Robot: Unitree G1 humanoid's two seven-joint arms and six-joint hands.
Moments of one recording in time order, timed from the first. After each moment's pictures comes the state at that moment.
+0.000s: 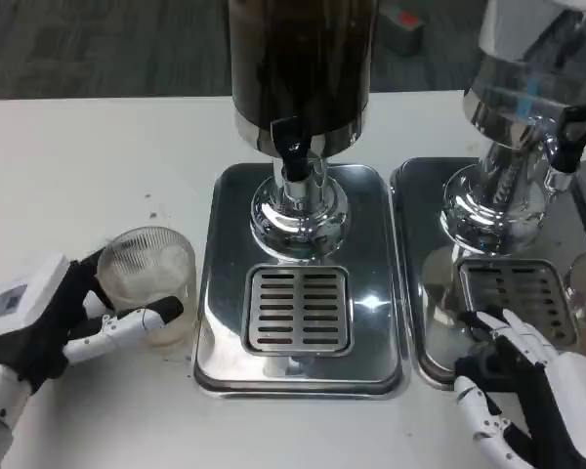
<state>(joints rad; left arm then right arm) -0.21 0.60 -0.15 0.82 0.52 -0.62 0.27 0.53 -0.25 0.19 -0.31 -0.74 -0.04 -0.23</state>
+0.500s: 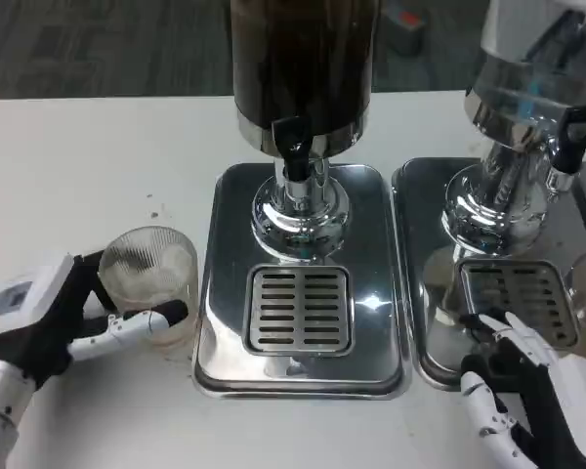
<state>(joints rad) -0.24 0.60 -0.18 0.86 0.56 -0.61 0.33 0.53 -0.24 0.19 -0.29 -0.70 -0.04 -0.23</state>
